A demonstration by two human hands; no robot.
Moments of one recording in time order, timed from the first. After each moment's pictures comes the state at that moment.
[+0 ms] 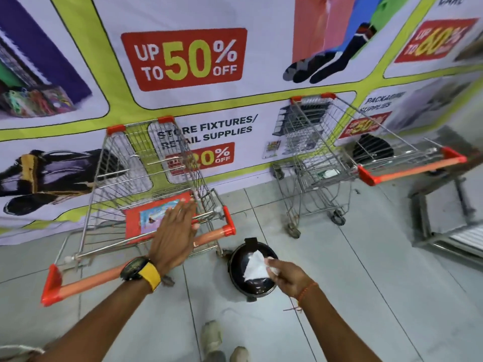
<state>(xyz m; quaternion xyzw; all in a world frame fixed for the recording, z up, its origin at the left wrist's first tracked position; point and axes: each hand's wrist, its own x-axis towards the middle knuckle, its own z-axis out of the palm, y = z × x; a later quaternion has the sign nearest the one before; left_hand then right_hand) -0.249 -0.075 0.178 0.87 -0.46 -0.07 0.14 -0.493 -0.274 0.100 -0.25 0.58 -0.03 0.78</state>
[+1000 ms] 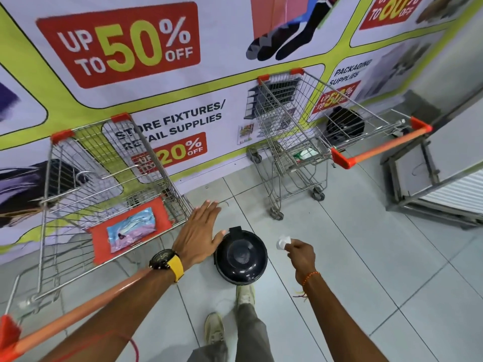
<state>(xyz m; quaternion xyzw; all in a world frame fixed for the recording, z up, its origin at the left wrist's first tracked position) -0.268 -0.188 0.123 0.79 -0.58 -0.12 0.13 -0.526 -0.335 0.092 -0.42 0.67 -0.18 0.58</state>
